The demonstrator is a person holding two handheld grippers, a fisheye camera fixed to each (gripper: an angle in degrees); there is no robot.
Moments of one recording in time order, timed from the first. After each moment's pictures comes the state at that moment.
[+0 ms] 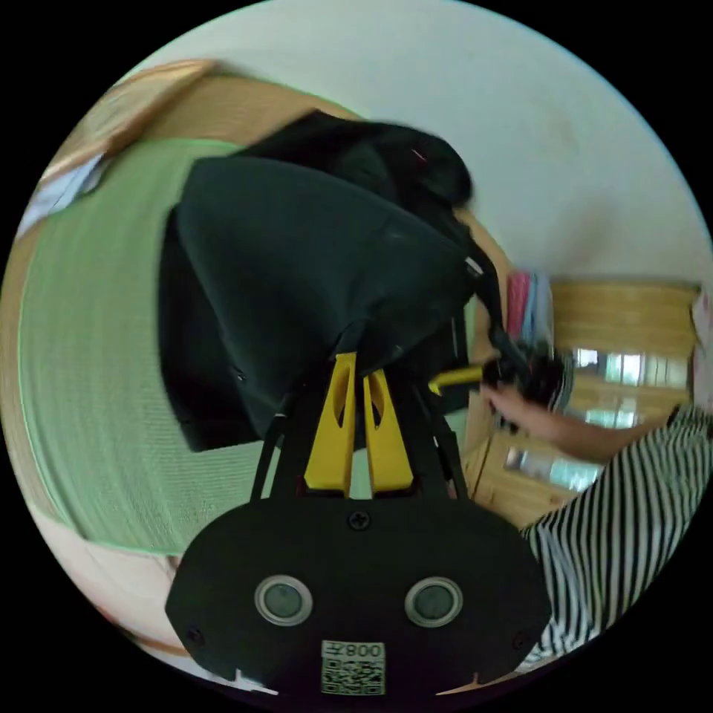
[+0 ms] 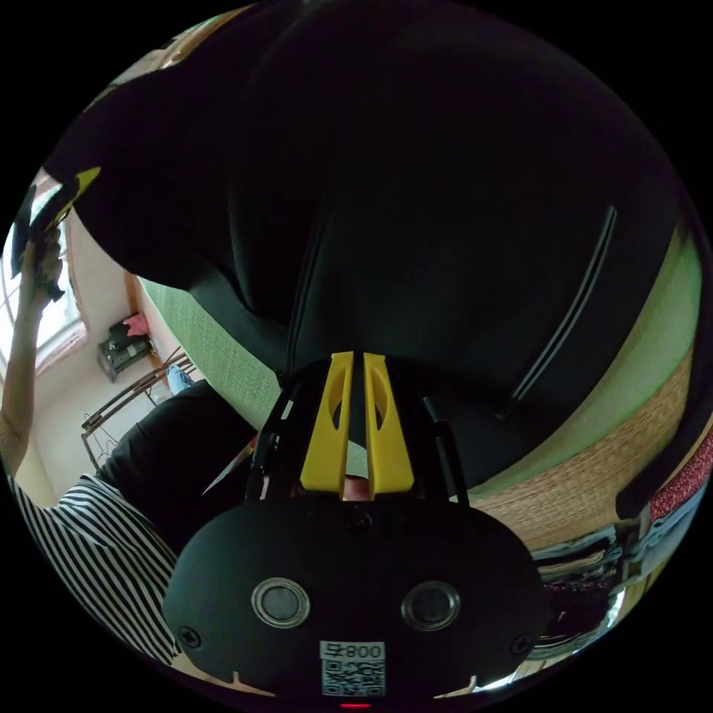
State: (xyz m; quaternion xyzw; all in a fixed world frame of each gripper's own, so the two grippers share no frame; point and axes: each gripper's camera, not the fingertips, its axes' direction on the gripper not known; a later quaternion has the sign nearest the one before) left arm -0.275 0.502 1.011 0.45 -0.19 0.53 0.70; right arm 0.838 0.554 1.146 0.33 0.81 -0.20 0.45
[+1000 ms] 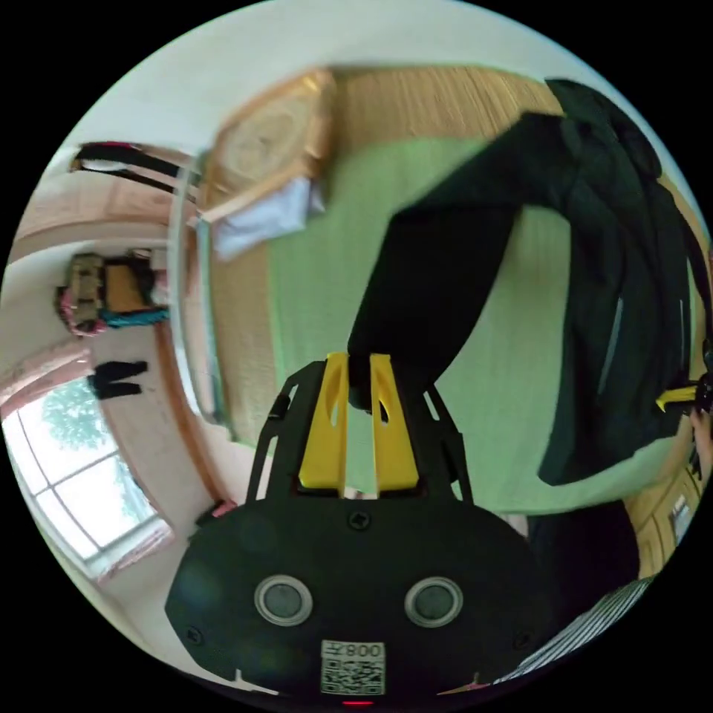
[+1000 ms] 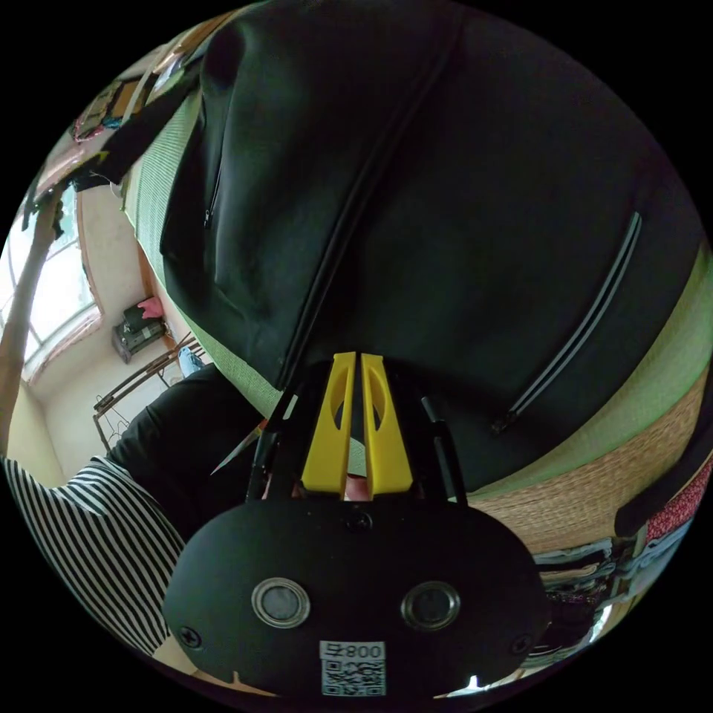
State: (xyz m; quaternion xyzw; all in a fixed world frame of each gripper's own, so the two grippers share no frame) left arm -0.288 0.559 0.947 0.60 -0.50 0.20 0.59; right arm 0.792 0.493 1.080 0.29 0.80 -0.19 0.48
